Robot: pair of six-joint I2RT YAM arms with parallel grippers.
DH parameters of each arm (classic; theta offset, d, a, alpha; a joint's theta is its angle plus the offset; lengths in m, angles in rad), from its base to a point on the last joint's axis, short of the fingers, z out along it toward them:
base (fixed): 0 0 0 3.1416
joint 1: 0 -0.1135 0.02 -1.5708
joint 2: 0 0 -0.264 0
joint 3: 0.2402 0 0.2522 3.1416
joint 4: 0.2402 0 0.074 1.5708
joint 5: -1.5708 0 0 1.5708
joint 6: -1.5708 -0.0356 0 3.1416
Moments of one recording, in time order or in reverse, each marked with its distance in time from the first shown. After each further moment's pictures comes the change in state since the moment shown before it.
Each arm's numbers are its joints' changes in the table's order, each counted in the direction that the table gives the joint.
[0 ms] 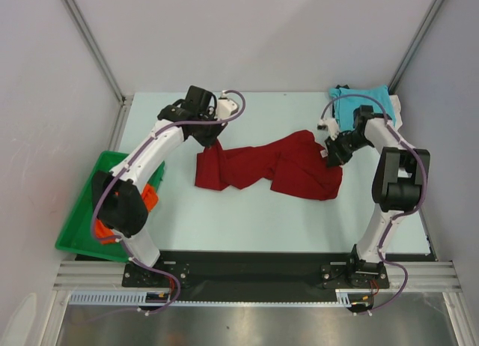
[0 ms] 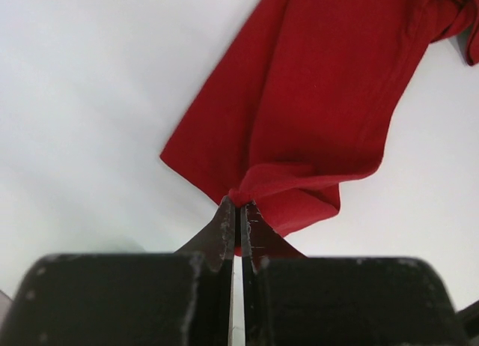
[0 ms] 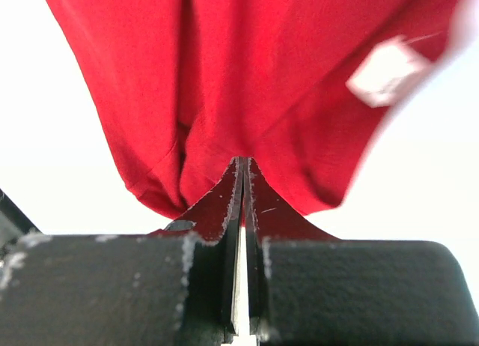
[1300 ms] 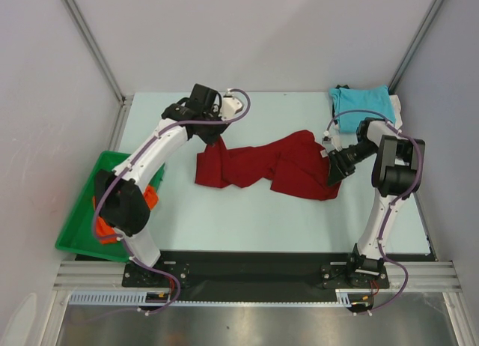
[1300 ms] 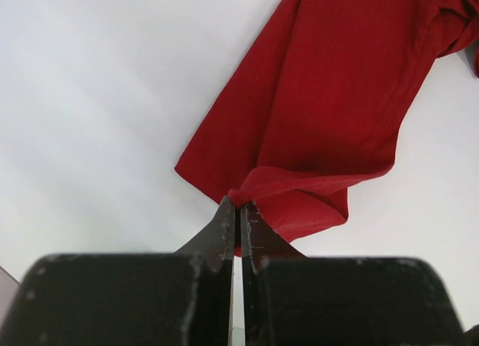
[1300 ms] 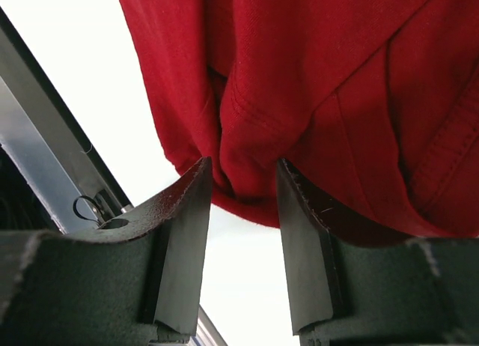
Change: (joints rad) left arm 0.032 -0.016 0.046 -0.011 0.049 -0.020; right arm 0.085 -0.201 0.090 0.288 0.099 0.058
